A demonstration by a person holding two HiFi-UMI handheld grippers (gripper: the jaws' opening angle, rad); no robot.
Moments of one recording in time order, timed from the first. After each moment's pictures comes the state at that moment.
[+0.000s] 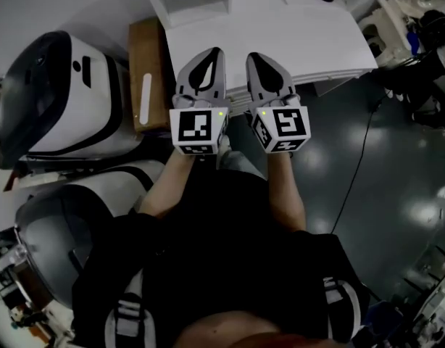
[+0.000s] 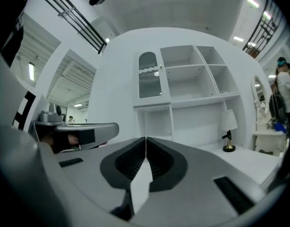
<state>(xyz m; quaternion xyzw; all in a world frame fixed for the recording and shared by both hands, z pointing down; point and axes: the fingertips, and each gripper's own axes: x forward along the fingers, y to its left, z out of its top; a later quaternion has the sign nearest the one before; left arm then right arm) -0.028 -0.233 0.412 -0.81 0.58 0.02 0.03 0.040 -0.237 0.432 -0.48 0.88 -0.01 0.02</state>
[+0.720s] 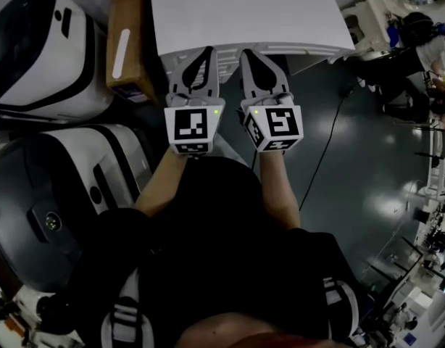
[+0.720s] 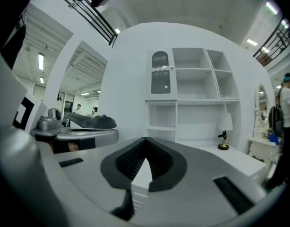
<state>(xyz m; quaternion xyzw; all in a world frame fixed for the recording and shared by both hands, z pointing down) -0.002 -0.114 0.451 -0.79 0.61 0.04 -0.03 0.064 -0.121 0.450 -0.46 0.89 0.00 -0.05</state>
